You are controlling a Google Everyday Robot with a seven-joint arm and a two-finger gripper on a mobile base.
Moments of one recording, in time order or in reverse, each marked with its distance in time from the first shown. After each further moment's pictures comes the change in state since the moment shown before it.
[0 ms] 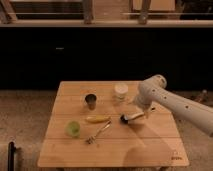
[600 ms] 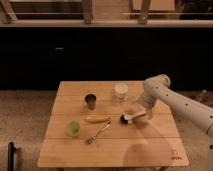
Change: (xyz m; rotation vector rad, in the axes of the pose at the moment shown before) arm 0.024 0.018 0.025 -0.048 -0.044 0.194
